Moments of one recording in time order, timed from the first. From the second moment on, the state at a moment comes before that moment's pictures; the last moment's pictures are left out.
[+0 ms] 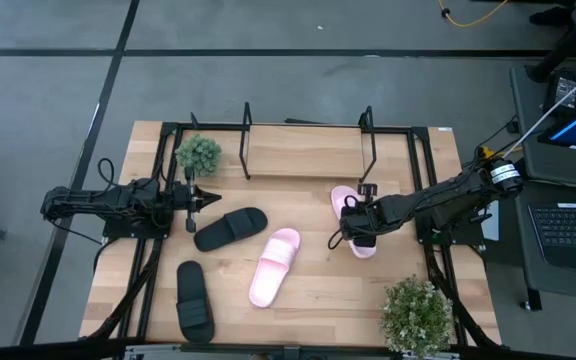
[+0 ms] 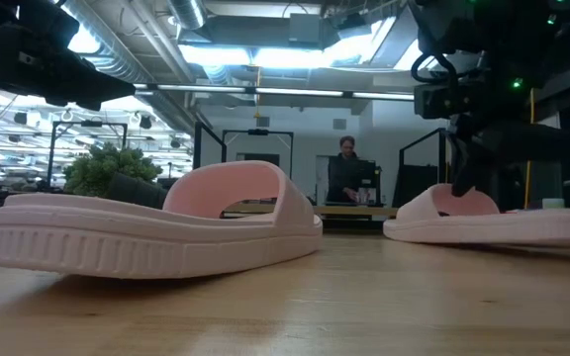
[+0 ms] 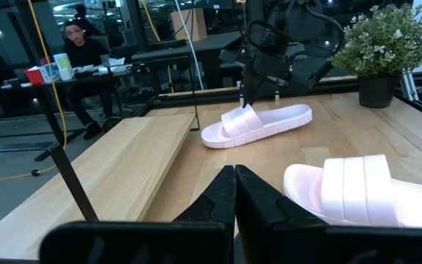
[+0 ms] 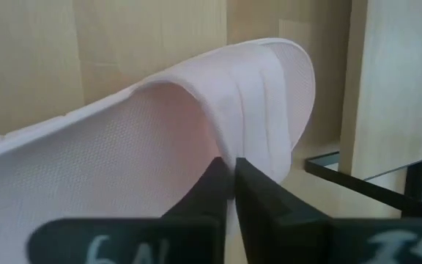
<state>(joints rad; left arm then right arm) 0.01 0.06 0.08 -0.10 -0.17 0.12 0.22 1.49 0.86 -0.83 0.50 0.20</state>
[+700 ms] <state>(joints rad) 0.01 0.06 0.08 -0.10 -0.17 0.11 0.26 1.49 1.07 -1.00 0.56 0.23</state>
